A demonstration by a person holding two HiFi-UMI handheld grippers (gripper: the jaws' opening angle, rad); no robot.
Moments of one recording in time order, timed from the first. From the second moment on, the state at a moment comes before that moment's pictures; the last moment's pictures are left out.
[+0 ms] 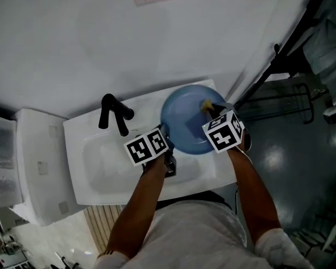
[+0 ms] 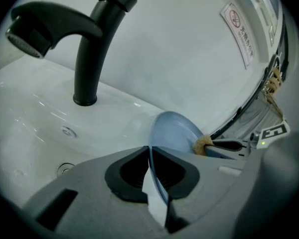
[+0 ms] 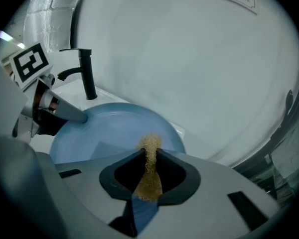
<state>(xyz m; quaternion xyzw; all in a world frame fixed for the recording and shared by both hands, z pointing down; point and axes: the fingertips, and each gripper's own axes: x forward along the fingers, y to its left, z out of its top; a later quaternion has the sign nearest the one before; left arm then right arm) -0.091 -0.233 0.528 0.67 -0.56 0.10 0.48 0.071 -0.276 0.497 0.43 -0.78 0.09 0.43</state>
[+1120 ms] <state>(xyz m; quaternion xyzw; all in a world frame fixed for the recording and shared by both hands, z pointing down) -0.088 -0.227 0.529 0.66 -0.57 0.09 0.49 0.064 -0.235 0.508 0.39 -0.79 0.10 0.46</state>
